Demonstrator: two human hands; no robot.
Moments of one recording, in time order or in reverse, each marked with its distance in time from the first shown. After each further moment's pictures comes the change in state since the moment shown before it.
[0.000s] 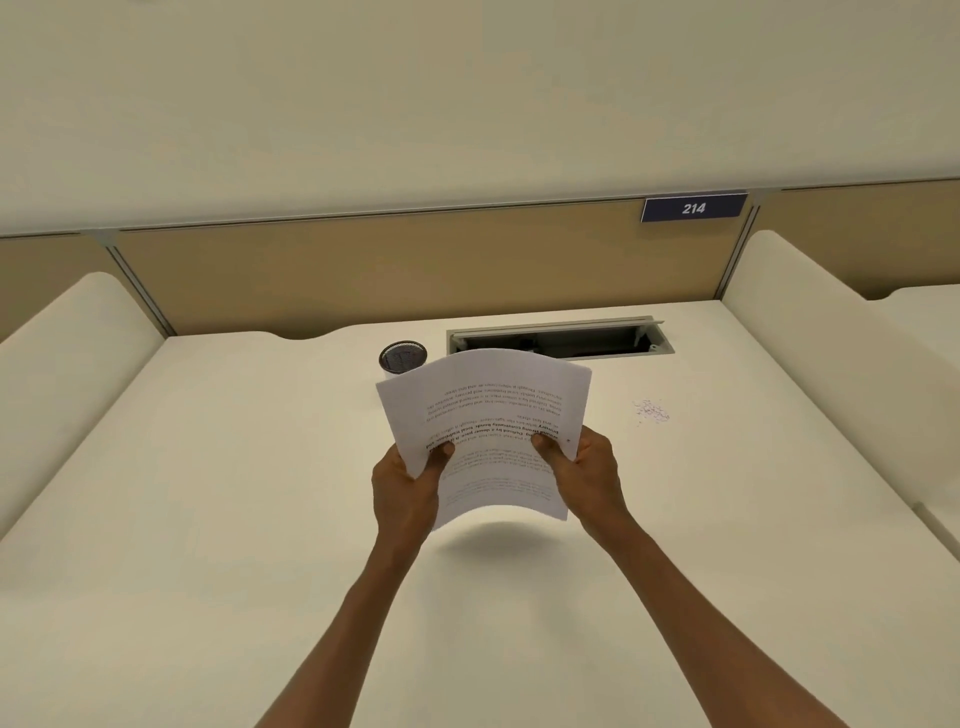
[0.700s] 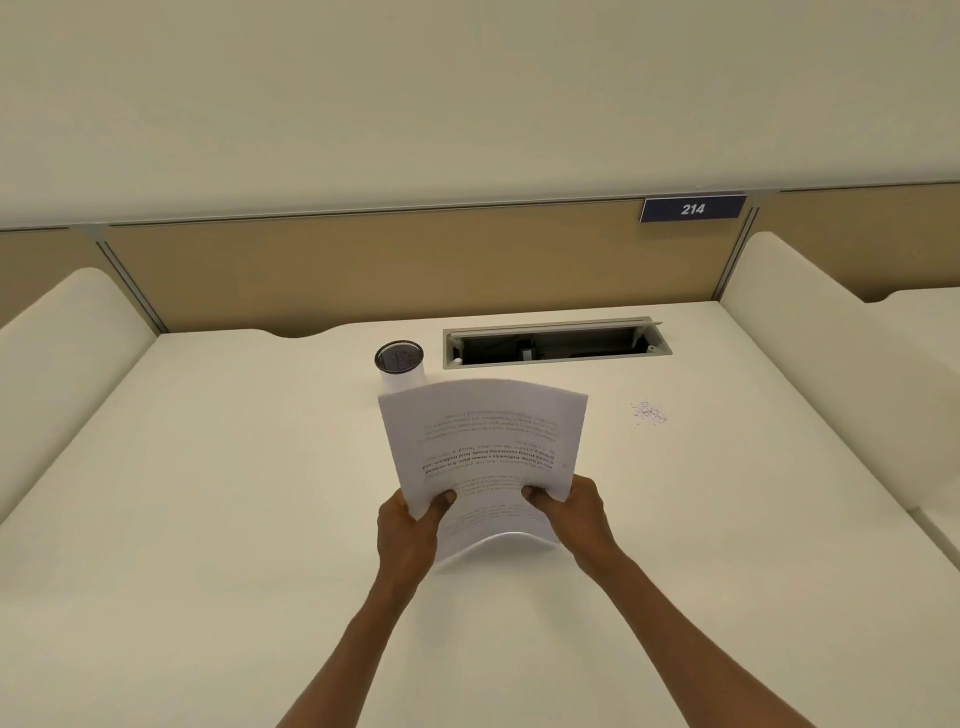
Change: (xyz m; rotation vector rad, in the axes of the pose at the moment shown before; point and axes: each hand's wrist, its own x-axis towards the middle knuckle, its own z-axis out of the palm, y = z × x) left_hand -0.018 -0.044 -0.004 0.054 -0.064 -0.153; right_hand -0.013 0.049 -0.001 -0.071 -0.038 0.212
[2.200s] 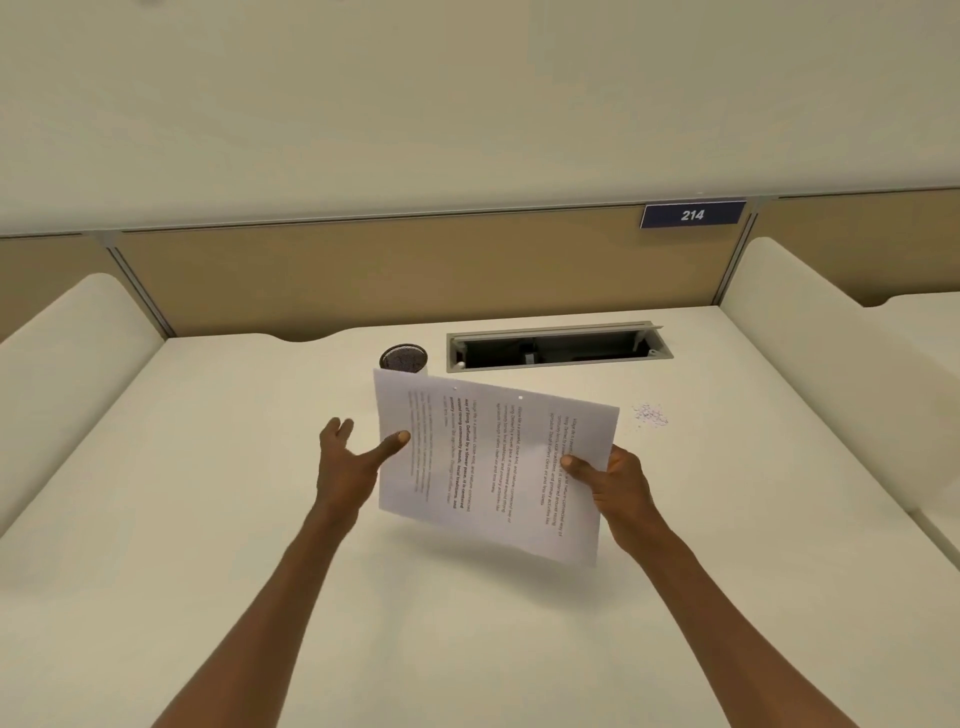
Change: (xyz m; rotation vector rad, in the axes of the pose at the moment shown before) left_hand 0.070 0.043 -0.061 -0.006 0.021 -0.053; right_hand 0.004 -0.032 -0.038 0.184 0.021 0.012
